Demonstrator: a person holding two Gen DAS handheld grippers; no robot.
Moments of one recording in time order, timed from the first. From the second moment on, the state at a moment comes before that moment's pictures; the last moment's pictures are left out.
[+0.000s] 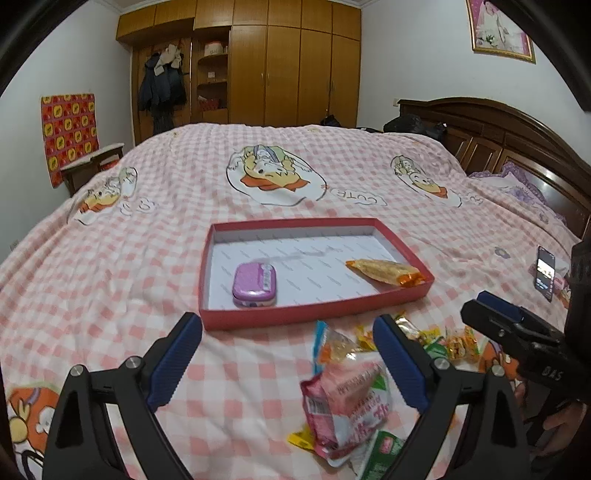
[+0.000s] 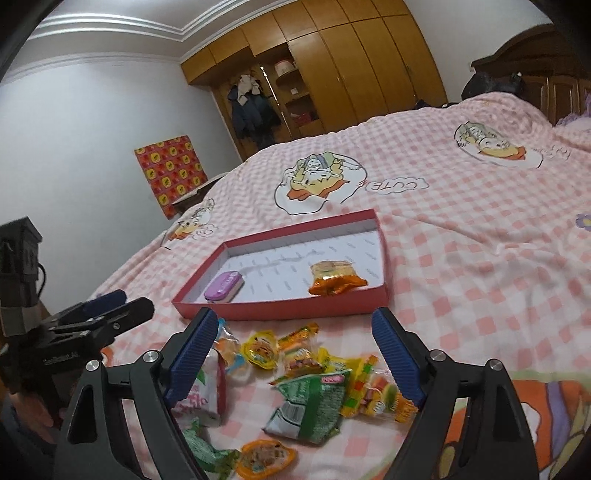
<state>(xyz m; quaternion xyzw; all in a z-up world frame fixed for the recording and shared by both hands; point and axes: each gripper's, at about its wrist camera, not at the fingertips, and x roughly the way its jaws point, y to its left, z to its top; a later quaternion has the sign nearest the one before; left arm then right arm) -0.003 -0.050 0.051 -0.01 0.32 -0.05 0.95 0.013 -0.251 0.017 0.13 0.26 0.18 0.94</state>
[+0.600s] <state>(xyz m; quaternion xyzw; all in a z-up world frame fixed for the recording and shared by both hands) -0.015 -0.061 0.008 -0.03 0.38 -0.07 0.92 0.007 -0.254 -0.008 0.10 0.33 0.14 0.93</state>
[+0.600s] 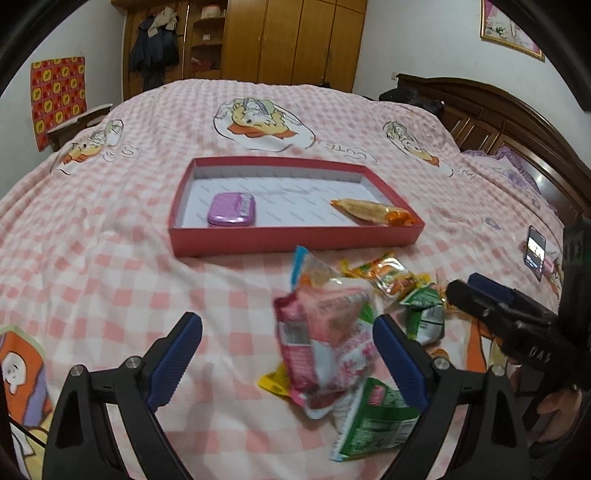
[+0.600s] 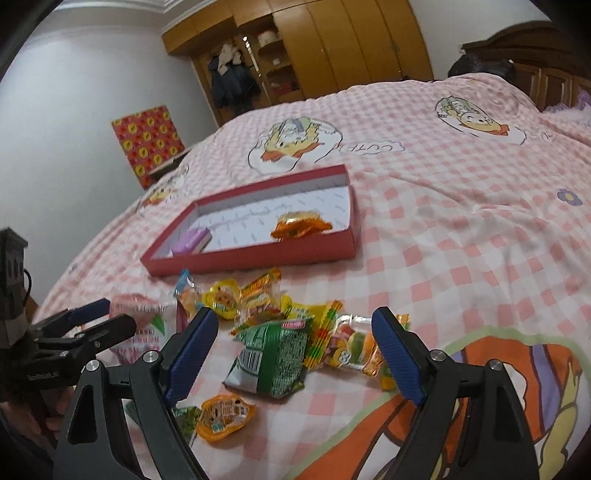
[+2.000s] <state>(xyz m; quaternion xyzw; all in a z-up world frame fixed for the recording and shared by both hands) -0.051 -0.011 0.036 -0.12 0.30 -0.05 0.94 0.019 -0.271 -0.031 0.17 0.36 0.14 0.91</state>
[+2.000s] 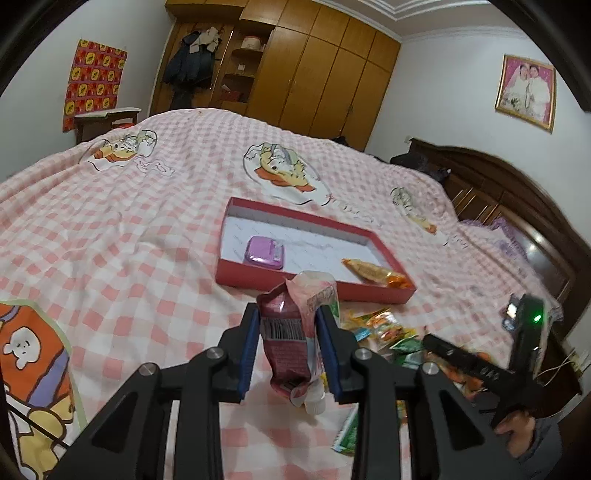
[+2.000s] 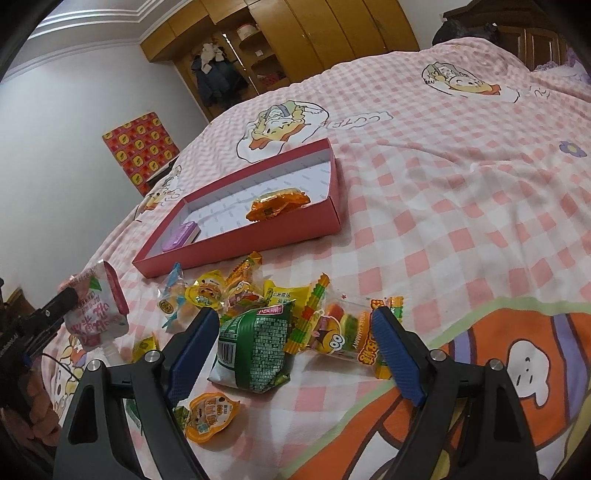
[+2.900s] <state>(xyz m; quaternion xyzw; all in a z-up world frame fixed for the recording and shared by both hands) -0.055 -0.006 0.037 -0.13 0.29 -0.05 0.95 0.023 -0.273 -0.038 0.17 0.37 0.13 0.90</state>
